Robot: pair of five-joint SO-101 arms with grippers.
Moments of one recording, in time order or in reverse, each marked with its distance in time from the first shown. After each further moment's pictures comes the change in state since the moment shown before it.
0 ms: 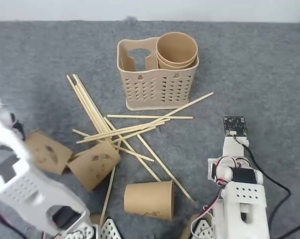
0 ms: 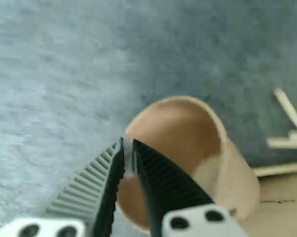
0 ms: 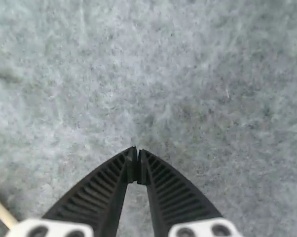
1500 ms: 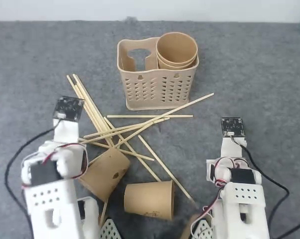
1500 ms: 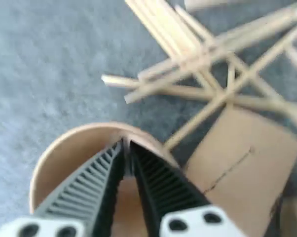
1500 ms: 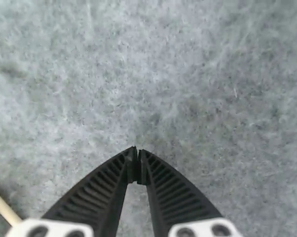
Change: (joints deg) left arm 29.6 -89.0 71.2 -16.9 -3.2; right arm -1.2 -0.2 0.7 -0.2 0.0
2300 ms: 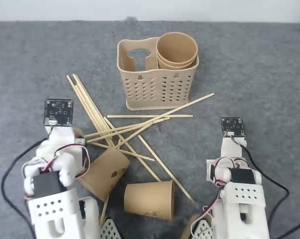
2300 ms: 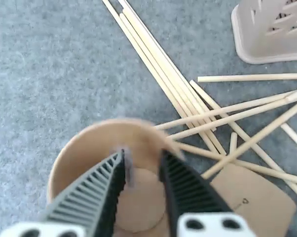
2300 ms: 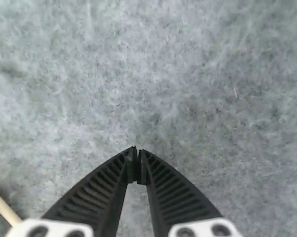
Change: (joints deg) left arm 0.4 -6.8 4.1 -7.4 7.9; right arm 0.0 0.0 0.0 0.0 0.0
